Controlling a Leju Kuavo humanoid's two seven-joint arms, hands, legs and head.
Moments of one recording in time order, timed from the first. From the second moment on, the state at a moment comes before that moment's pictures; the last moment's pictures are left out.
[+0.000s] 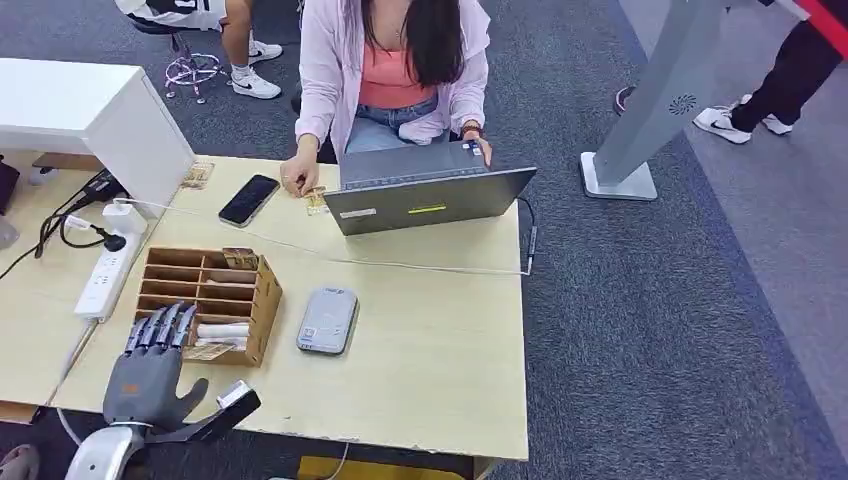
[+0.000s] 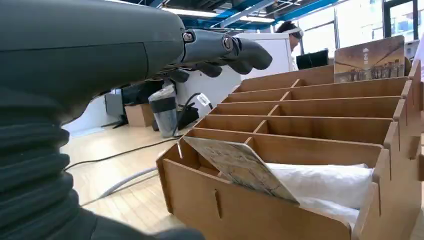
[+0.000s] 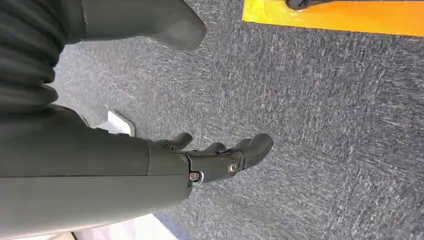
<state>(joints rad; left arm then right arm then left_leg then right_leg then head) -0.01 0.19 -0.22 -1.47 -1.29 0.19 0.07 -0.07 0.12 -0.72 -0.19 0.89 -0.25 0.08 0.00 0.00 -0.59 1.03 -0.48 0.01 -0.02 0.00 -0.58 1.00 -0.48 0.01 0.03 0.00</state>
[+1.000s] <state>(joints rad) -0.01 0.20 -0.22 -1.47 -1.29 0.19 0.04 -0.07 0.12 -0.74 -0.19 0.90 -0.25 0.08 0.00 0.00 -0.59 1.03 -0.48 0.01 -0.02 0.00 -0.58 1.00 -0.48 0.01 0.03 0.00</state>
